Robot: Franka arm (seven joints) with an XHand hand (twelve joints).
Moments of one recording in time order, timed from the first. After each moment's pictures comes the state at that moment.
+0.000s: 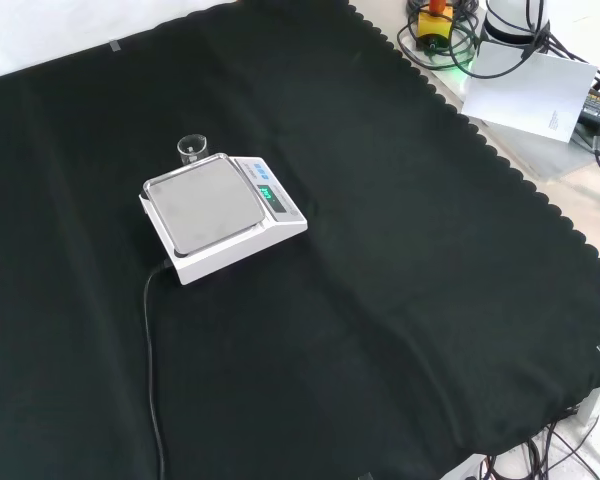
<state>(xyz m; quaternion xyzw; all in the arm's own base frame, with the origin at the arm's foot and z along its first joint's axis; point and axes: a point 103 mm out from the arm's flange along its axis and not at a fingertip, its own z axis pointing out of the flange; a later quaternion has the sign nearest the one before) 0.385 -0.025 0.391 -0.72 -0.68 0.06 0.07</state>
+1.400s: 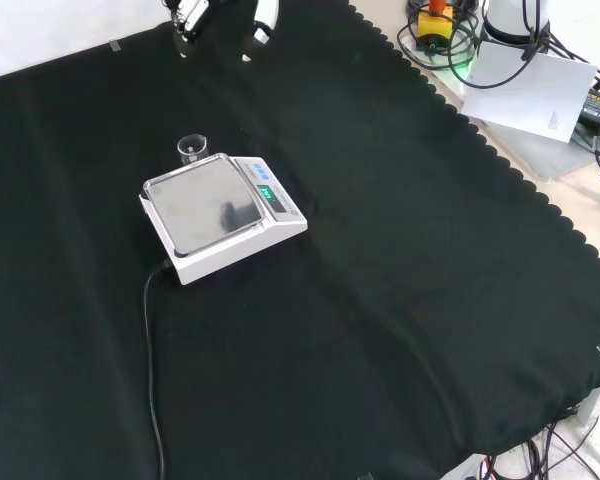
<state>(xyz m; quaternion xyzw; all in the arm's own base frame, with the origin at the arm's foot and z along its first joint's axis) 0.475 -0.093 0.294 -0.71 -0.70 0.08 0.09</state>
